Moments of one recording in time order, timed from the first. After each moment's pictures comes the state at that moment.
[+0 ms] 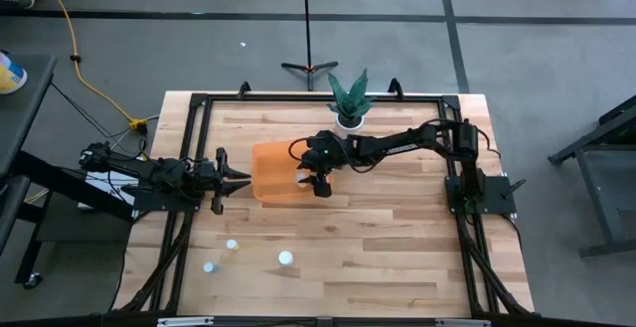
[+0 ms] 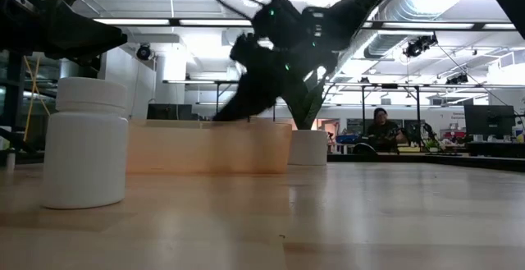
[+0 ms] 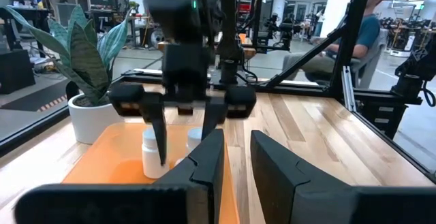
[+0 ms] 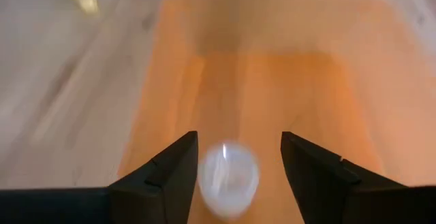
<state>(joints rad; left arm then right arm) -0.29 0.04 0.02 0.03 -0.36 -0.05 -0.17 2.00 1.25 0.15 -0.27 -0.17</state>
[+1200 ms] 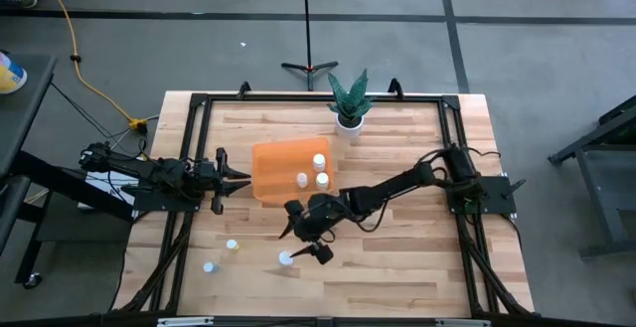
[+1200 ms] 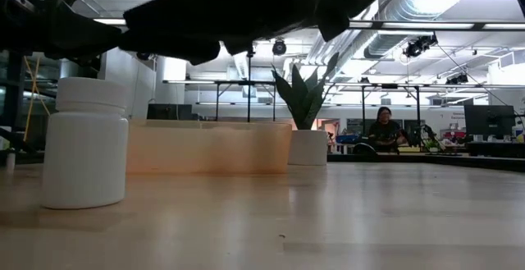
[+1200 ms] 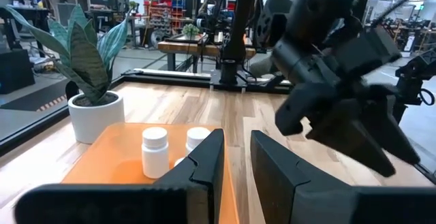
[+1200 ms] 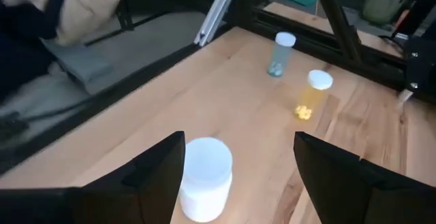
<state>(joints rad) -0.29 0.04 0.02 0.03 -0.36 -0.05 0.23 2.10 1.33 0.38 -0.32 -0.23</state>
